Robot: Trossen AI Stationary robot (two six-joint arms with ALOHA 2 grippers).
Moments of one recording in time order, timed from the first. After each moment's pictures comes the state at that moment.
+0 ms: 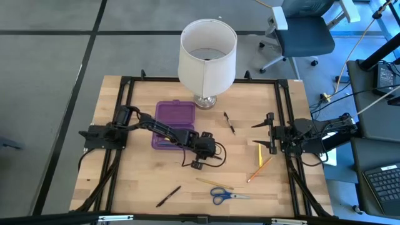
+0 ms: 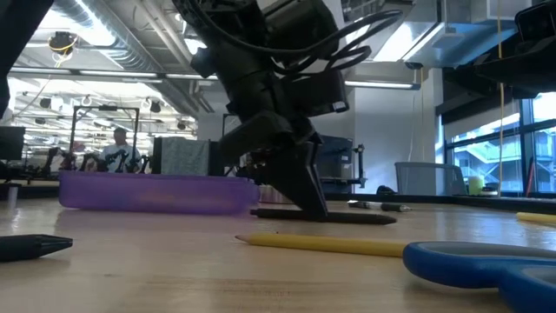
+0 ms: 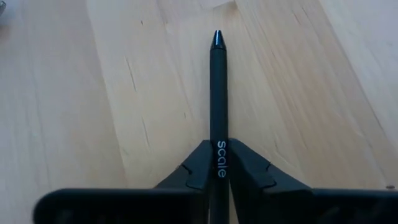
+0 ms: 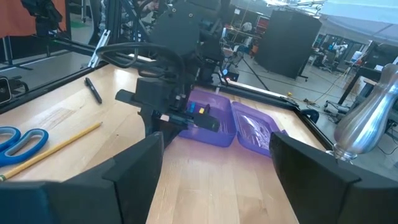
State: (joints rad) left arm -0.14 2.09 1.32 -0.24 -0.03 0.18; right arm 0.24 0.00 0.06 -0.10 0.20 -0.24
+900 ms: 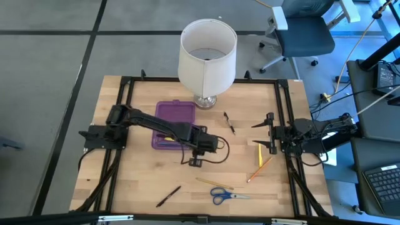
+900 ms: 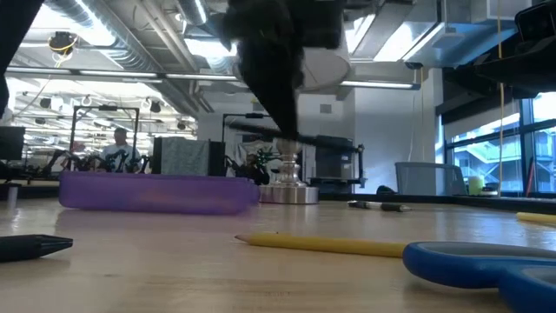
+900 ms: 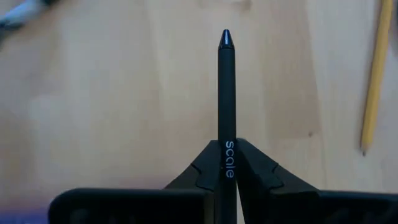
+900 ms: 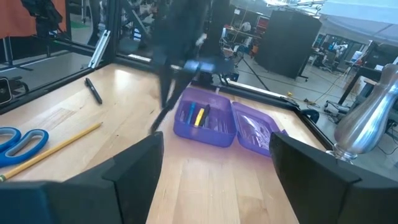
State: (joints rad) left arm -0.17 2.00 1.65 -0.88 -0.11 -0.03; right arm 0.24 0.00 0.06 -0.10 0.20 -0.24
